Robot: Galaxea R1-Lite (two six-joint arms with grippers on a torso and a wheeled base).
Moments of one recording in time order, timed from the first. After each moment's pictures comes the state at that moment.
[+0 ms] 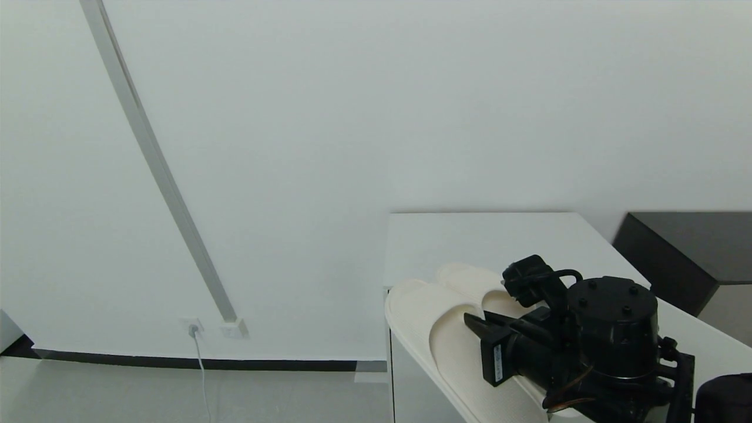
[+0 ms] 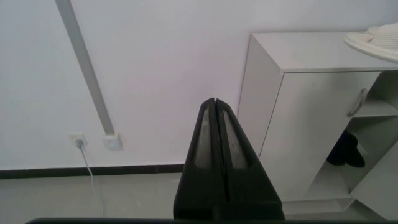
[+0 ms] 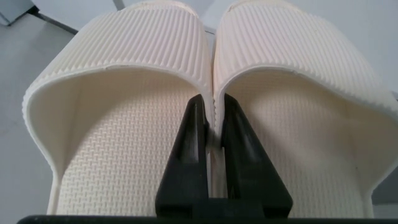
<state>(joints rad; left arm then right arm) 0.00 0.00 0.00 0.00 -0.01 0.00 0.83 1.73 -0.53 -0.90 -0.25 0.17</state>
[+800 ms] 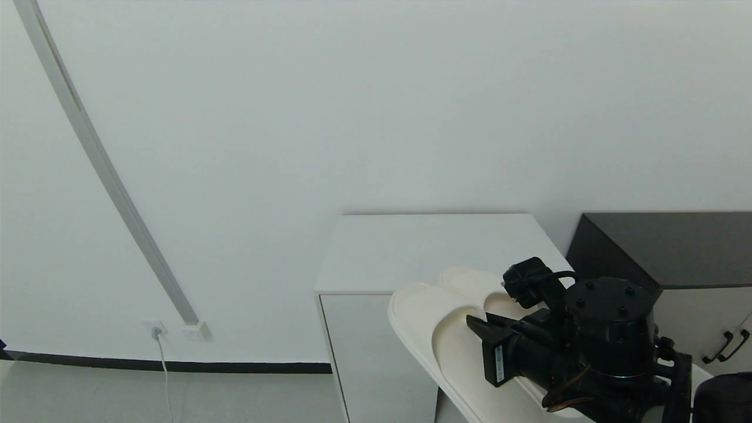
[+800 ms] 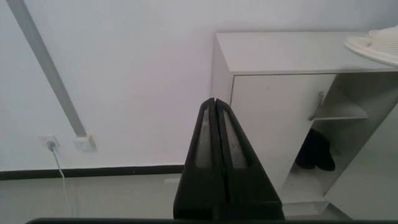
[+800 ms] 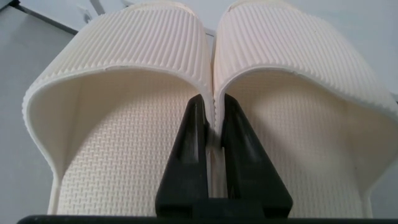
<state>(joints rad) 0.00 0.00 0.00 0.00 -0.01 0.00 0.83 1.74 -0.52 -0.90 -0.26 0.17</state>
